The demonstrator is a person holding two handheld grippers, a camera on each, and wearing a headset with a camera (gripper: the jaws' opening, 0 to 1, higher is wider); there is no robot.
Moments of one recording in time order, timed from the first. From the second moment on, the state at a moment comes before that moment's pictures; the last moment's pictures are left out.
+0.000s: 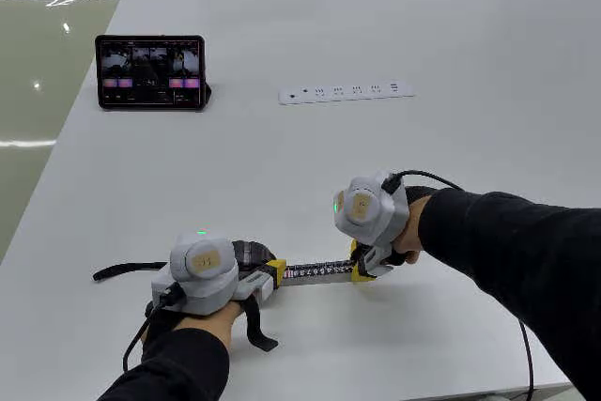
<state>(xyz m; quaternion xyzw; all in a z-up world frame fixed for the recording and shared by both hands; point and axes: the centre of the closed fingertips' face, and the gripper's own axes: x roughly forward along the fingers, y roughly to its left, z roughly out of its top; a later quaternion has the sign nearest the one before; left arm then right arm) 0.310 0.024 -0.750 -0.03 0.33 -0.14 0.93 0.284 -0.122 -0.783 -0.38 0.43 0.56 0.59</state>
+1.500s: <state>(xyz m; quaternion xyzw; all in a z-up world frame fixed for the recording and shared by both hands) 0.309 0.026 -0.749 -0.04 0.33 -0.15 0.93 0.284 -0.098 -0.783 -0.37 0.42 0.58 0.60</state>
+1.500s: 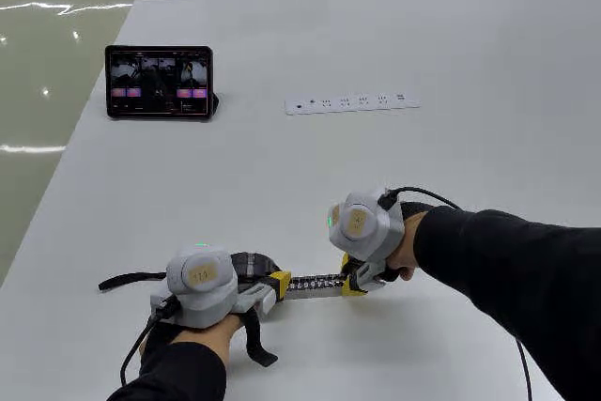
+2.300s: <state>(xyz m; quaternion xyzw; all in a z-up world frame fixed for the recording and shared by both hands) 0.309 0.026 -0.749 -0.05 0.33 -0.15 0.93 0.283 -0.084 -0.782 -0.36 0.41 0.58 0.60</state>
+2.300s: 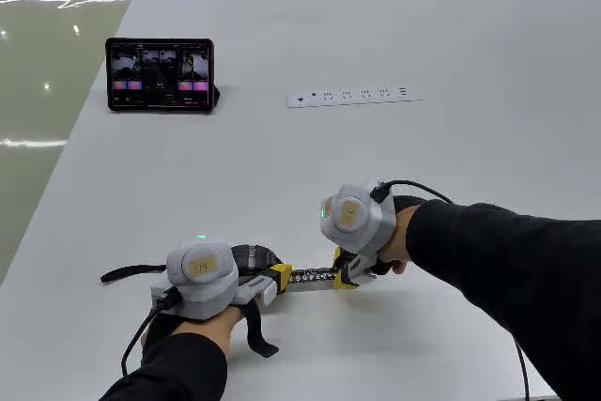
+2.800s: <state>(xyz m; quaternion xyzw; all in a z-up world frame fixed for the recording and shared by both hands) 0.309 0.026 -0.749 -0.05 0.33 -0.15 0.93 0.283 -0.073 -0.783 -0.36 0.41 0.58 0.61</state>
